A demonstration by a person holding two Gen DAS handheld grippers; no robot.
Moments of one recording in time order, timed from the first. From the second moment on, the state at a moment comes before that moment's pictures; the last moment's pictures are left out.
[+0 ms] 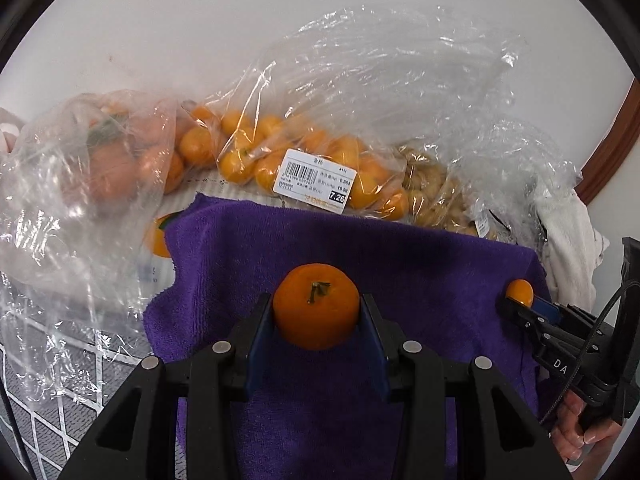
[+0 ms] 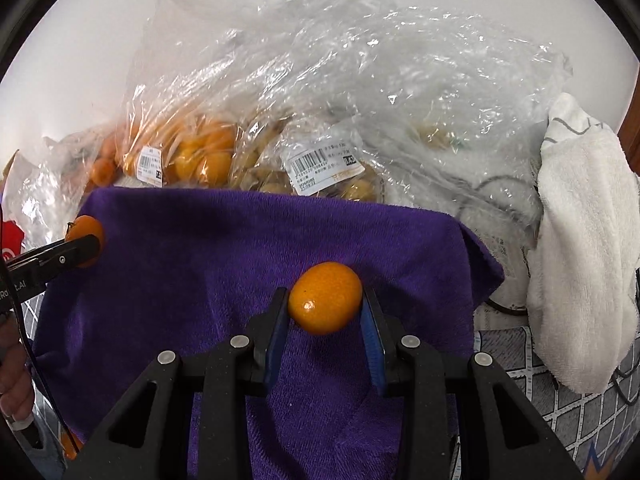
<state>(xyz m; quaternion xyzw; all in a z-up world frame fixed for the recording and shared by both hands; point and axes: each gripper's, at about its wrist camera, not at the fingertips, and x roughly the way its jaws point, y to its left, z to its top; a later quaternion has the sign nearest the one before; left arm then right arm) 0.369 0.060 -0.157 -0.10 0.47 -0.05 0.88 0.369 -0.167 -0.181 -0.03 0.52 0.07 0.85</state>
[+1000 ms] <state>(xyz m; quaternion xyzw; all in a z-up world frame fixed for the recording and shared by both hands) 0.373 0.047 -0.156 -0.08 0.47 -0.04 0.88 0.368 -0.159 -0.156 -0.04 0.51 0.04 0.86</state>
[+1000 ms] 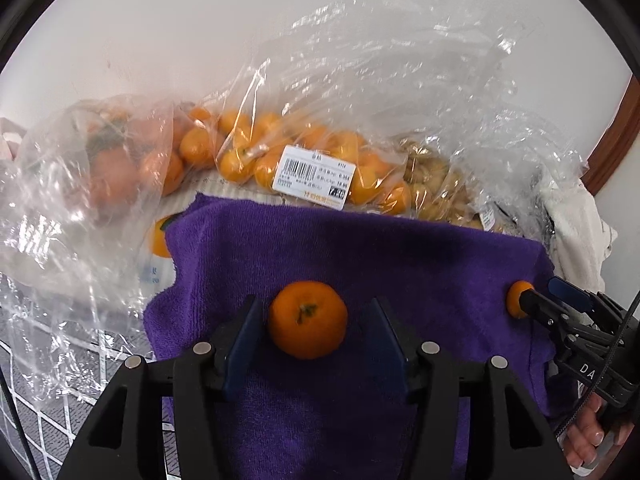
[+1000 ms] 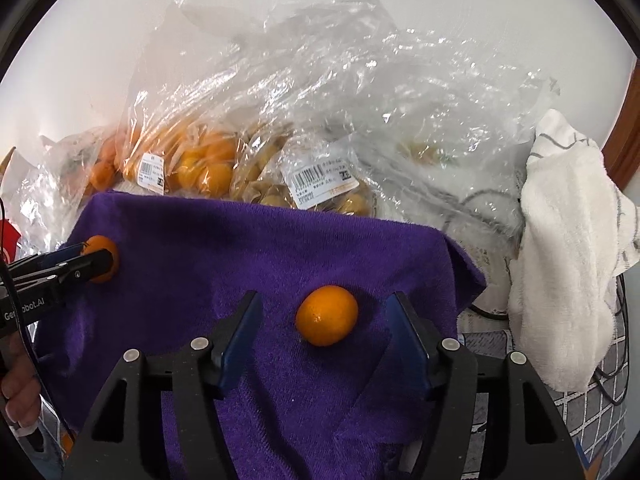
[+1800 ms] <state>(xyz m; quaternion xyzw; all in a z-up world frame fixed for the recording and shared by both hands) 0.241 0.000 -0.004 -0.01 0.30 -0.06 0.95 0.213 -0.171 -0.037 -0.03 0.41 0.06 0.91</state>
